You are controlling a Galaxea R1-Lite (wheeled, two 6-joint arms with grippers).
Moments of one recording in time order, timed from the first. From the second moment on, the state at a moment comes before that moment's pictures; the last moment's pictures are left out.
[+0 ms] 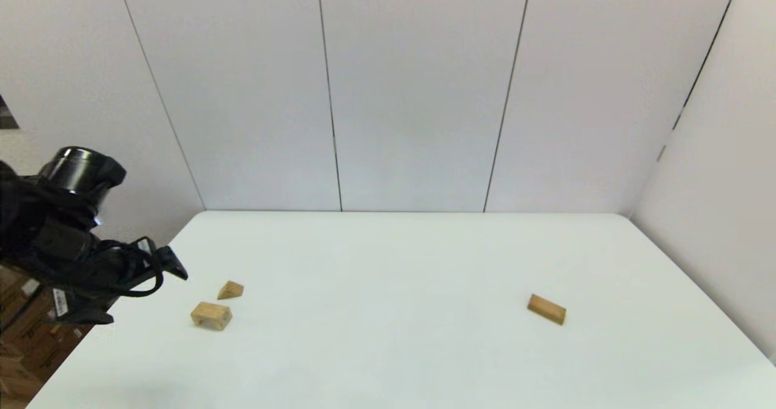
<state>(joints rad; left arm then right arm) 0.06 1.70 -1.06 0.53 0.02 -0.68 0.00 0.00 0.00 0.00 0.02 -0.02</state>
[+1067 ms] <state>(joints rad) 0.00 2.17 -1.31 0.53 0.06 -1.24 0.00 0.00 0.00 0.00 0.02 -0.03</state>
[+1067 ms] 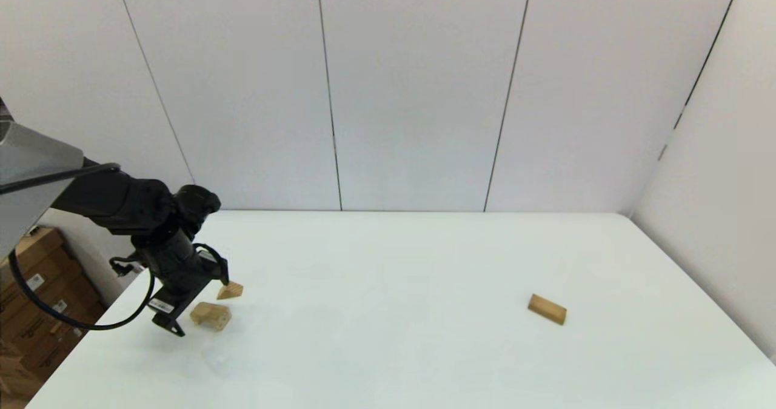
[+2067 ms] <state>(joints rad) 0.01 2.25 -1.34 0.53 0.05 -1.27 0.00 0.00 0.00 0.00 0.02 -0.03</state>
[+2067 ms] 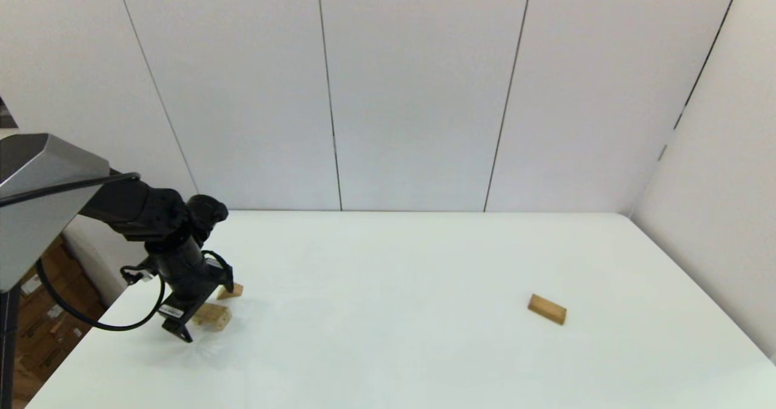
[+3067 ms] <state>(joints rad) 0.01 2.28 -1.36 0.53 0.05 -1.29 0.00 0.00 0.00 0.00 0.02 -0.03</state>
